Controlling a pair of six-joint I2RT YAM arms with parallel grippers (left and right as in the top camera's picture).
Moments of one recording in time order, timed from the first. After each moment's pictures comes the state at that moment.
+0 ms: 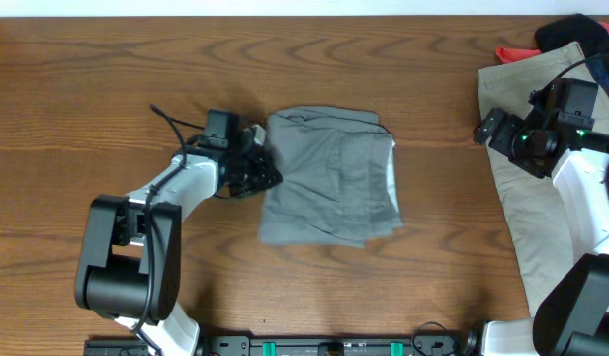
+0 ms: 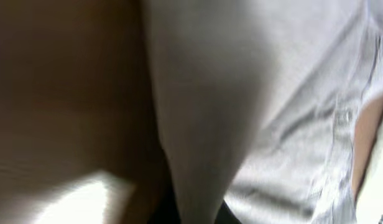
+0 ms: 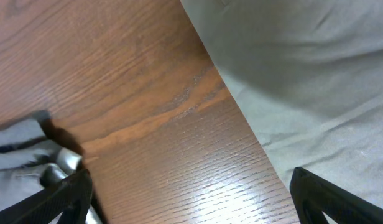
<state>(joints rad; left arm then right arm) -0.15 1.81 0.95 -0.33 0.55 -0.45 -0.25 1.60 1.15 -0.64 -0.19 0.32</state>
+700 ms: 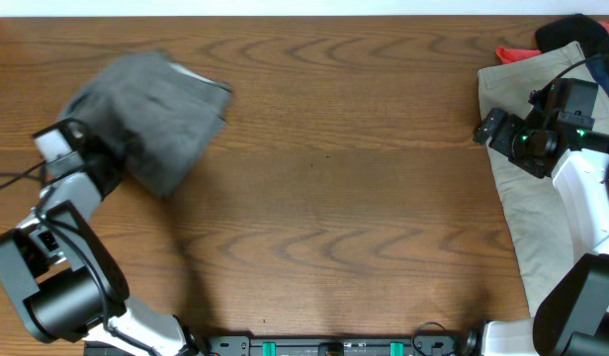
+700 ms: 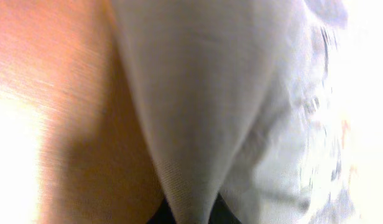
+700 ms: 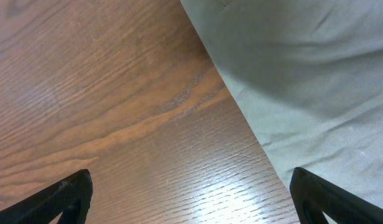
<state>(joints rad) 0.54 1.81 0.95 -0.02 0.30 -0.78 -0.25 1.60 1.15 -0.64 -0.19 0.32</state>
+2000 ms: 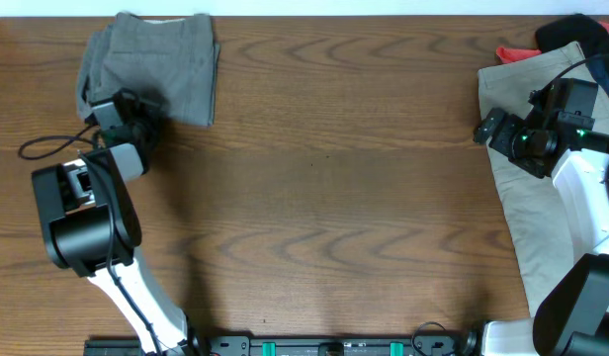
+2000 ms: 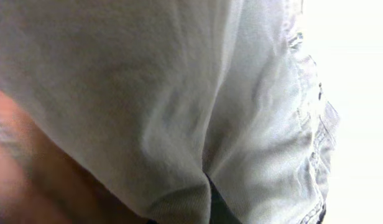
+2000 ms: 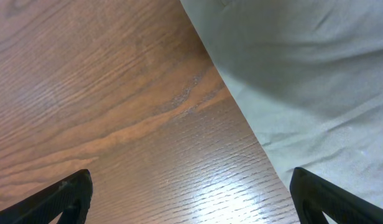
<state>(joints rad) 0.29 2.11 1.10 0.37 0.19 -1.06 -0.25 1.60 1.15 -0.64 -0.19 0.32</state>
